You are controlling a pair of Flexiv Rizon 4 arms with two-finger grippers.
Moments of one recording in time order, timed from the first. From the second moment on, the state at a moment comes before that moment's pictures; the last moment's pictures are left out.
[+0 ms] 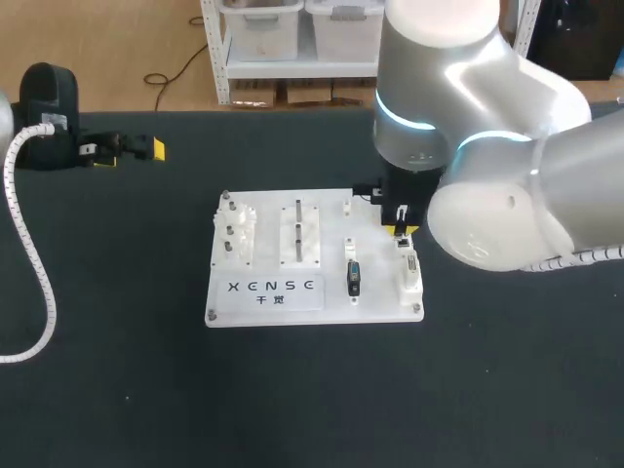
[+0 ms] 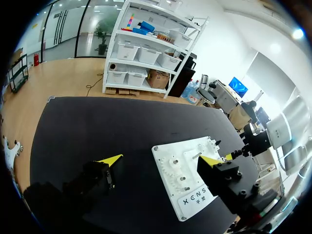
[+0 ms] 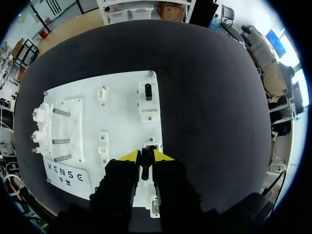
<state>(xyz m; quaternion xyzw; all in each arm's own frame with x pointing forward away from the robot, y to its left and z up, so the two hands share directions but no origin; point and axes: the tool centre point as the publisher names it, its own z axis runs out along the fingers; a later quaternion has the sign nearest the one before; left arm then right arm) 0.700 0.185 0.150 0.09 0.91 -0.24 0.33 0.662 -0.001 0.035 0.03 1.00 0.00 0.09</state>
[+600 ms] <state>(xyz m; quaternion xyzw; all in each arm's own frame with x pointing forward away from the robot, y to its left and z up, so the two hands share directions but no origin) 0.700 0.185 0.150 0.09 0.91 -0.24 0.33 0.663 -0.009 0.025 0.04 1.00 -0.01 0.08</state>
